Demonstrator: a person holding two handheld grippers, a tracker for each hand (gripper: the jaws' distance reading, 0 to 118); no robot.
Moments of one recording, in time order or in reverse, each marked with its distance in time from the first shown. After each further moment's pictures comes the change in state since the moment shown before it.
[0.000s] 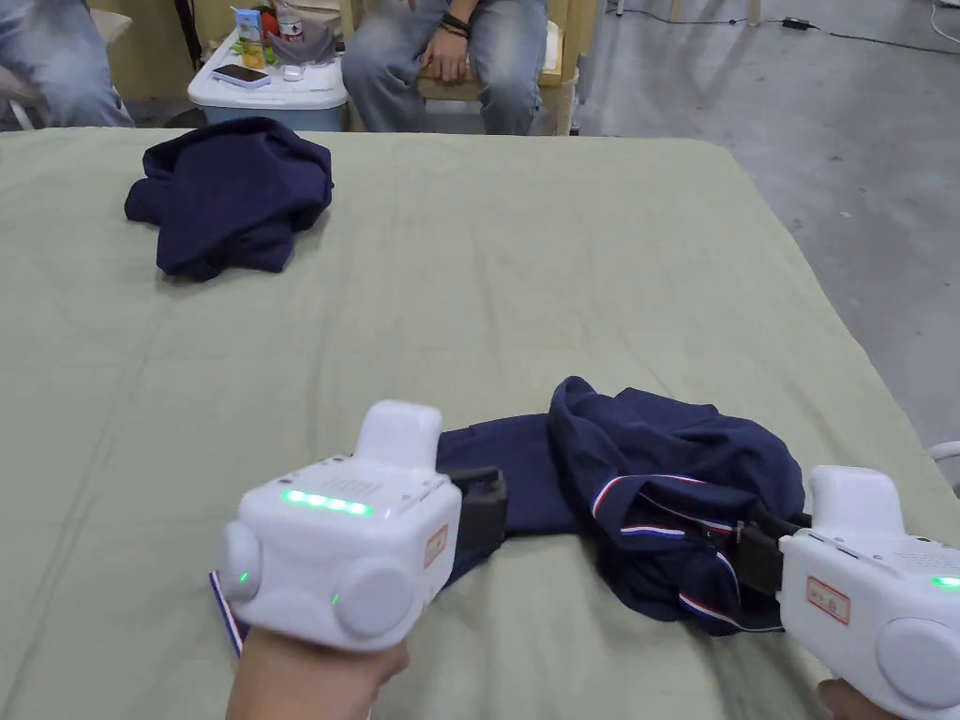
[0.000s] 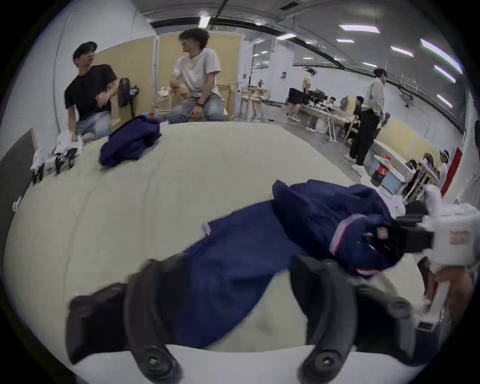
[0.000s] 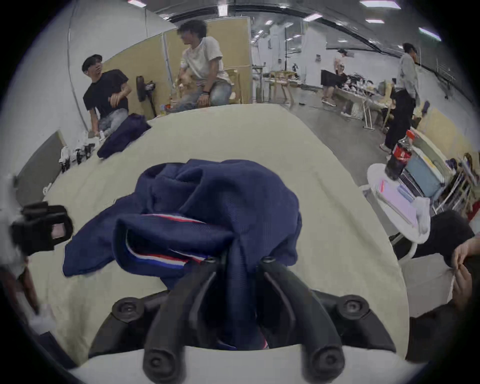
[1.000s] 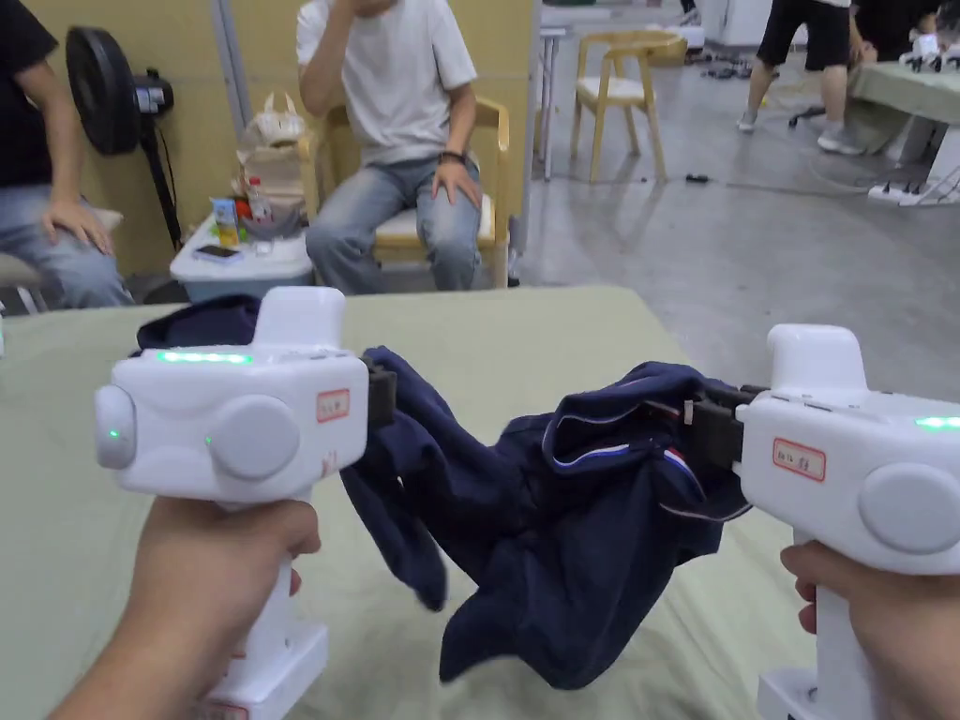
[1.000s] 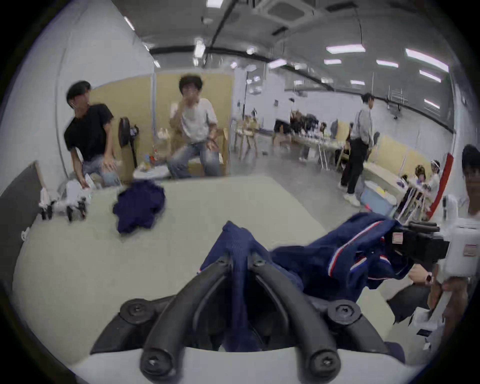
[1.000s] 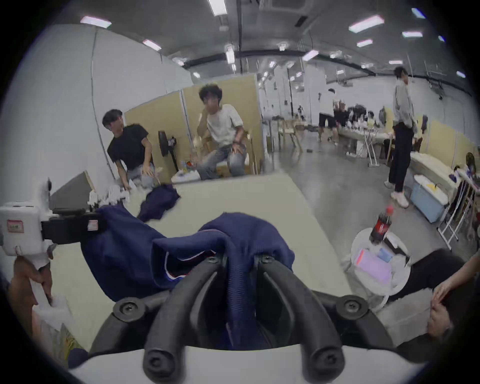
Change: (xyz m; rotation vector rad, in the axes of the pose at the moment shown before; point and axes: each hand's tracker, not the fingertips) left arm 0.008 0.139 0.206 0.263 0.016 -0.025; right arm -0.025 0.128 0.198 0.362 0.094 0.037
